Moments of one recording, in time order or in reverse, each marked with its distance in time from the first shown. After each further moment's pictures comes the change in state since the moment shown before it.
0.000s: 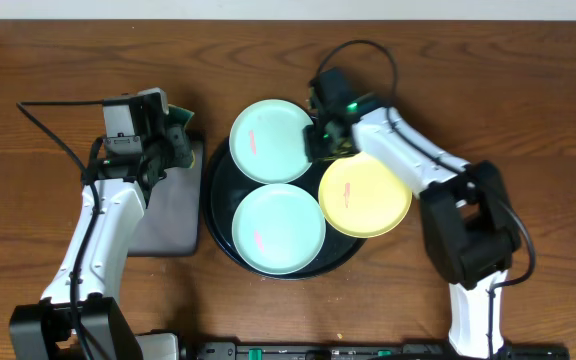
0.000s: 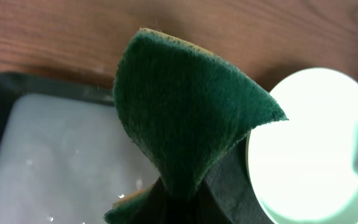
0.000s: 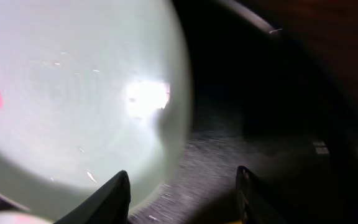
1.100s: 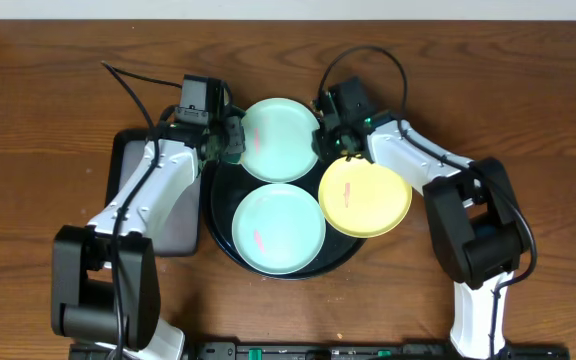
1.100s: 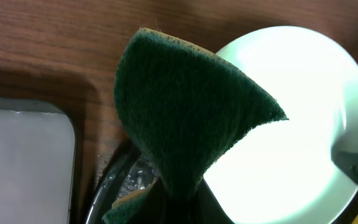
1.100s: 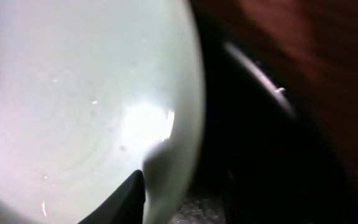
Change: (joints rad) left arm -0.255 0.249 0.184 -0.064 -0.087 -0.134; right arm -0.035 -0.016 -0.192 0.332 -0.031 -0.185
